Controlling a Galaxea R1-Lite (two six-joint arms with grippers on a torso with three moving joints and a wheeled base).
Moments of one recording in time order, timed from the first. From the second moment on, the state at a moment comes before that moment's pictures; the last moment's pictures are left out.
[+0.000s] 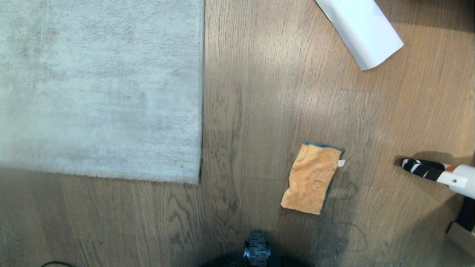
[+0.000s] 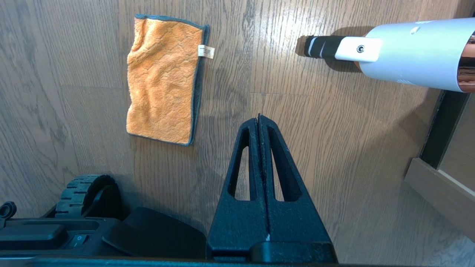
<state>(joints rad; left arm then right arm) 0.00 0.00 -0.01 0.02 0.02 -0.05 0.00 0.00 0.00 -0.05 -0.03 0.03</state>
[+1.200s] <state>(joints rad) 0.00 0.69 -0.23 0.19 -0.14 -0.04 0.00 0.00 0.00 -0.05 -0.03 0.03</state>
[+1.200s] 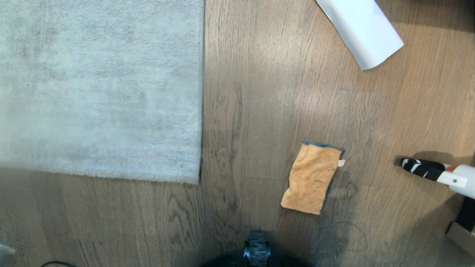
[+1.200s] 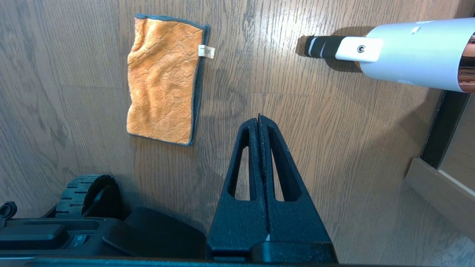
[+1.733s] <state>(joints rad) -0.13 1.36 -0.25 -0.29 -0.13 -0.06 0.00 0.00 0.00 -0.05 -0.03 0.03</state>
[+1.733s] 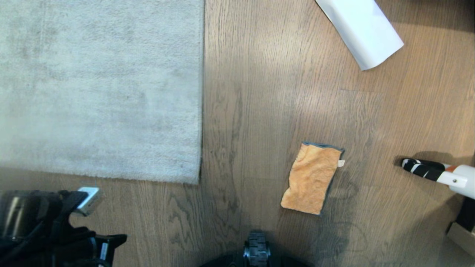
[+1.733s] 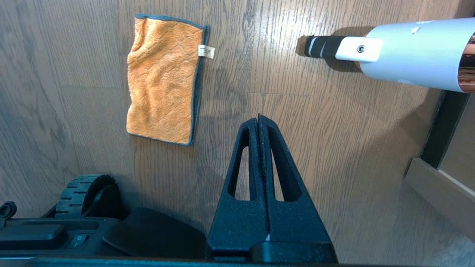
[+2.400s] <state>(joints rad) -0.48 1.90 -0.33 -0.84 0.28 -0.14 0.00 0.00 0.00 -0.05 -0.03 0.03</state>
